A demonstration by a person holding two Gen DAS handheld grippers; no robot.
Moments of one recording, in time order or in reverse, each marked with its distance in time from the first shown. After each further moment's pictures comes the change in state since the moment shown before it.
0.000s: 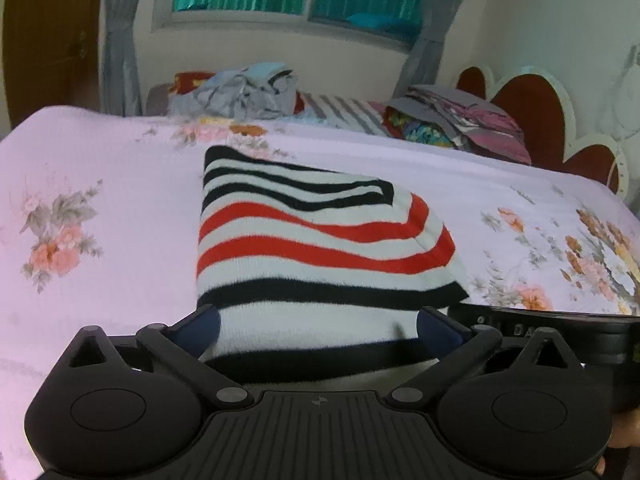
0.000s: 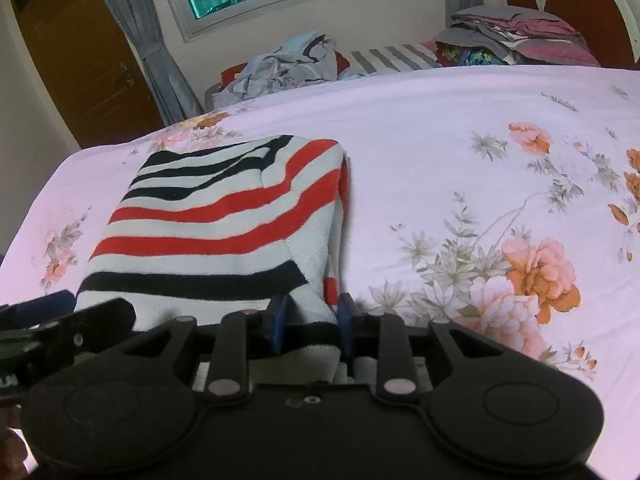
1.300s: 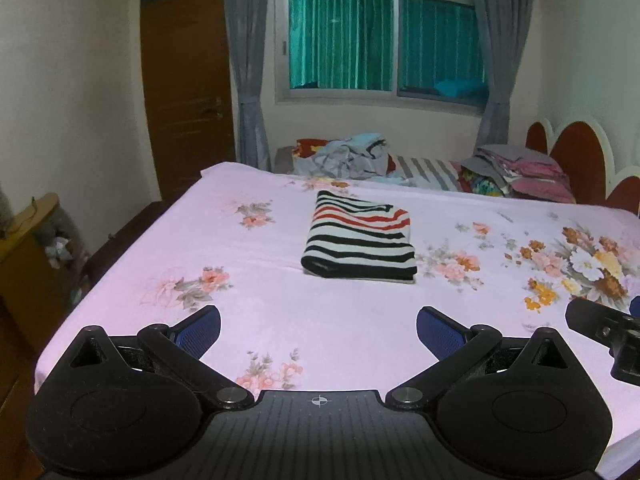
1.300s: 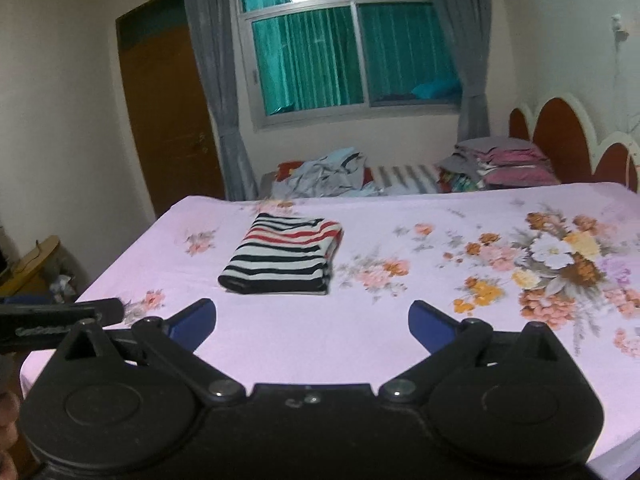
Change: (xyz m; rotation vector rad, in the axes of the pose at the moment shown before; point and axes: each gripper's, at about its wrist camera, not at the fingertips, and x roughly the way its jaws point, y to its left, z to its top) left arm -0.428 -0.165 -0.174 -0.066 -0.193 0.384; right arm -0.441 -0.023 -0.172 -0.192 -0.317 0.055
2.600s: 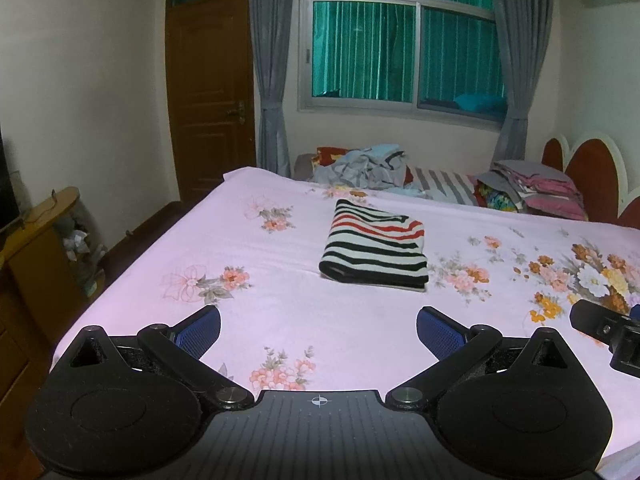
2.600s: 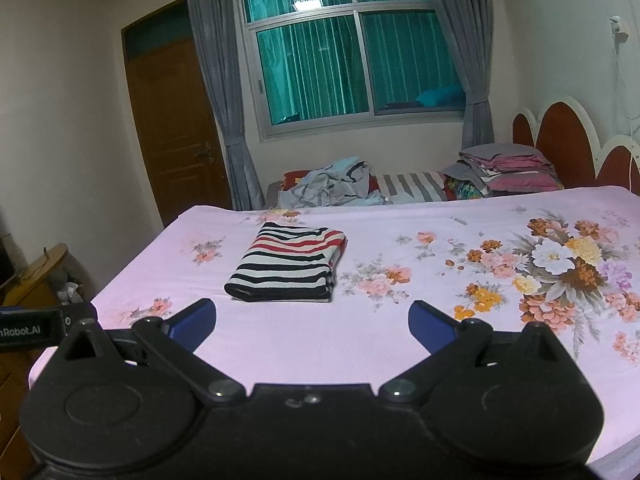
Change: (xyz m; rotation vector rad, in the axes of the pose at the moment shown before) left arm -0.022 0.003 -0.003 -0.047 -0.019 0.044; right arm -0.009 -0.004 -0.003 -0.004 -0.016 0.027
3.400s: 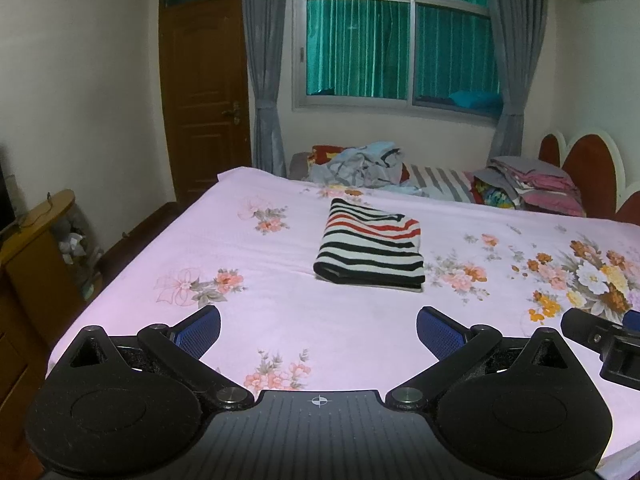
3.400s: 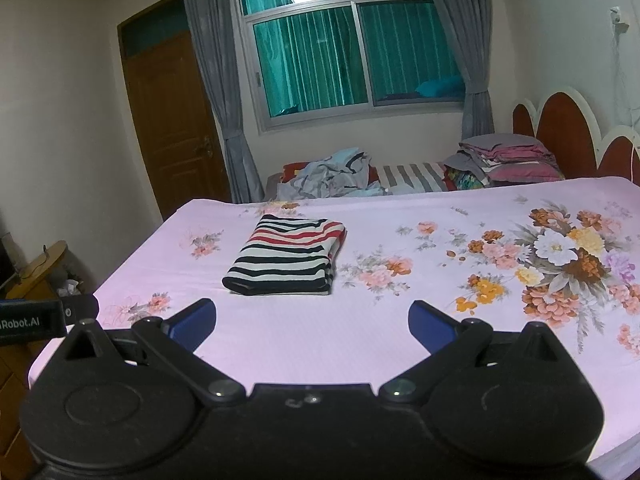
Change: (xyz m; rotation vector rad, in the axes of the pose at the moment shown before) left arm 0.006 -0.004 0.004 0.012 0.006 -0.008; right arm 0.009 -0.004 -0.001 0.013 0.024 0.006
